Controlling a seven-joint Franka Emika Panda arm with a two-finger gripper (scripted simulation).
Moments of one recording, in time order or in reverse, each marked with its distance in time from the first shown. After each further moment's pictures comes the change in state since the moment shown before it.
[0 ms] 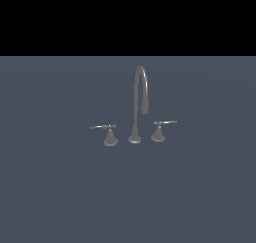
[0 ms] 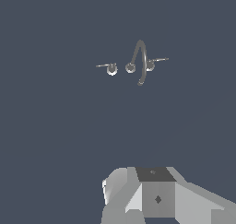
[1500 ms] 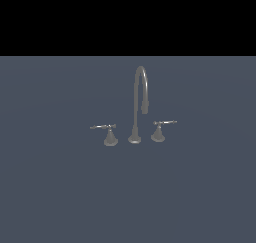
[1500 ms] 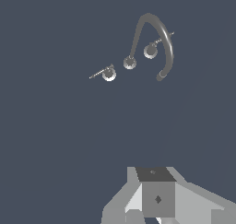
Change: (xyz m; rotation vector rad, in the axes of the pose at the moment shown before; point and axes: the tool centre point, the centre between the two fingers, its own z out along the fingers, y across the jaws) arm 0.046 -0.060 0.114 -0.001 -0.007 0.390
